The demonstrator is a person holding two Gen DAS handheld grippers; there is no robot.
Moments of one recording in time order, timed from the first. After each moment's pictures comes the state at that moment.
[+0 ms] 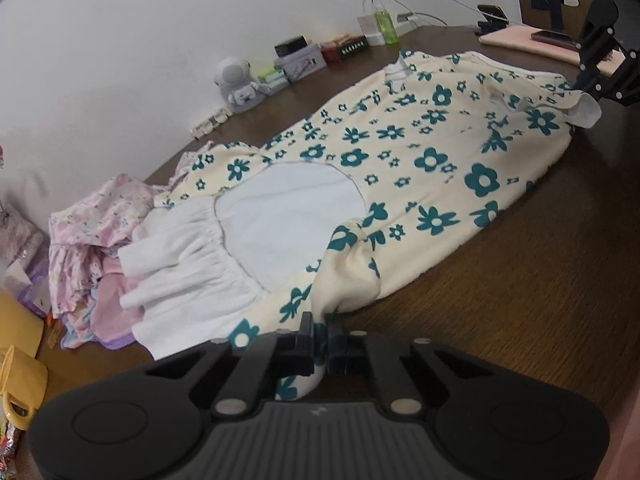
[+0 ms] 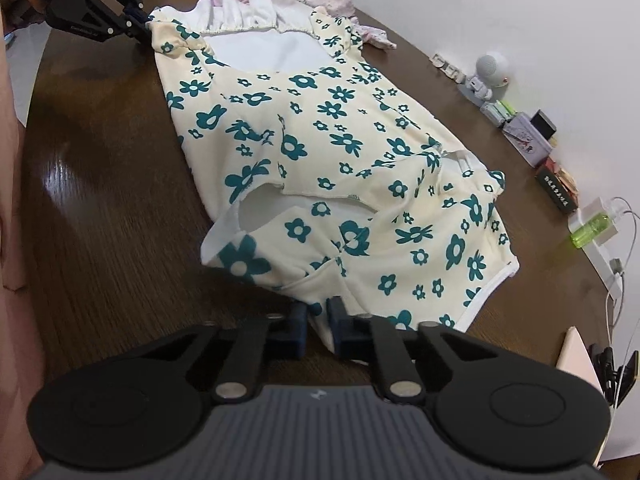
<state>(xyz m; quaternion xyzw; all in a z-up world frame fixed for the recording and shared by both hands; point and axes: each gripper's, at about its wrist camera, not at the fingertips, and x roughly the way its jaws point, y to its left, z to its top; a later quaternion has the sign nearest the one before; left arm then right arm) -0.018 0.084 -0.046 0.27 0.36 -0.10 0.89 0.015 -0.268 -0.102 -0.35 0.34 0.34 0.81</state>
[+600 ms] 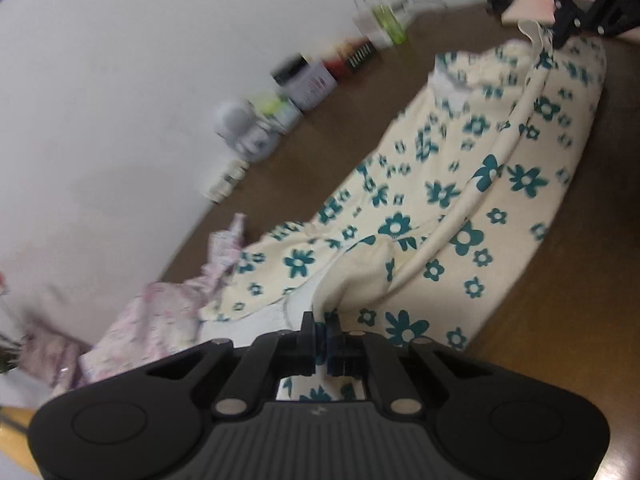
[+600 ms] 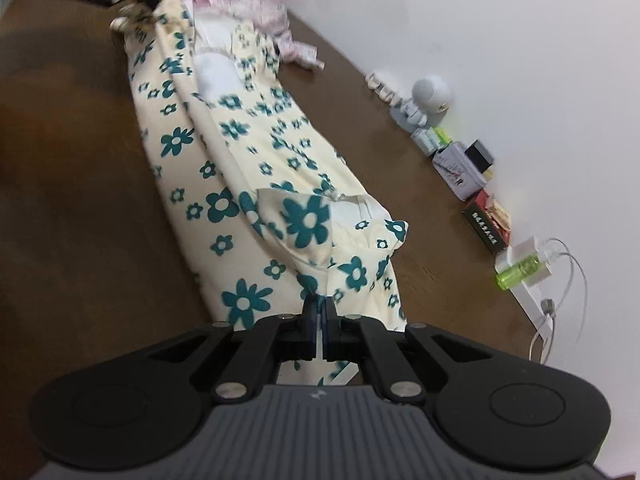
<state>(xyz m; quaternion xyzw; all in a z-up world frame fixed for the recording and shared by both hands) 0.128 0.079 -0.011 0.39 0.34 -0.11 0.85 0.116 -0.262 -0.066 -0.40 0.31 0.28 0.81</state>
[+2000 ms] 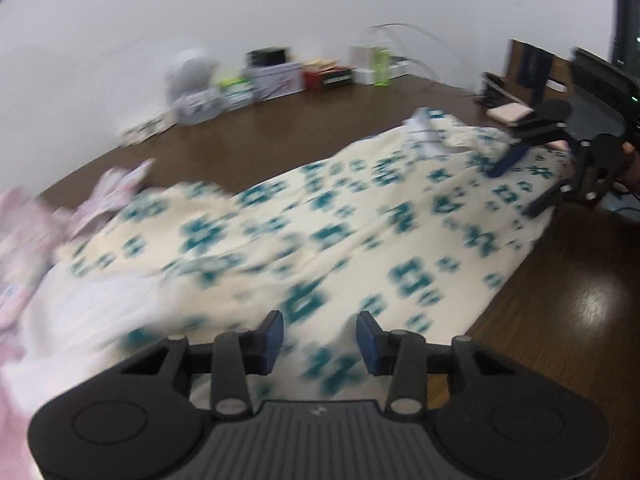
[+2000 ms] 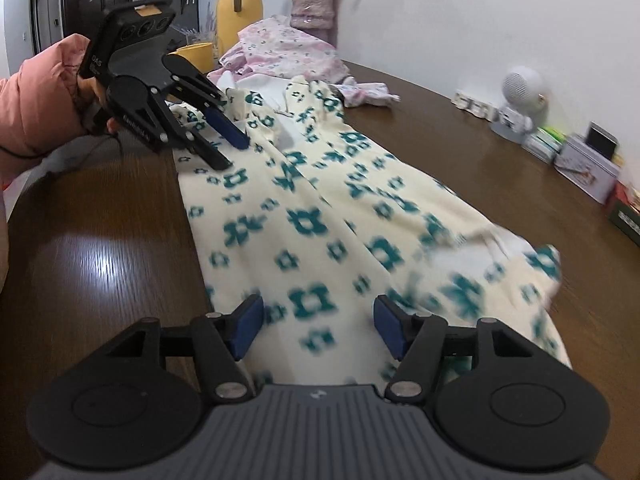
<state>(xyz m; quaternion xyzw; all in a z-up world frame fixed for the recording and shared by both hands) 0.155 0.134 -0.055 0.13 0.37 -0.24 0.89 0.174 -0.271 -0.116 -0.20 0.31 0.47 0.80</state>
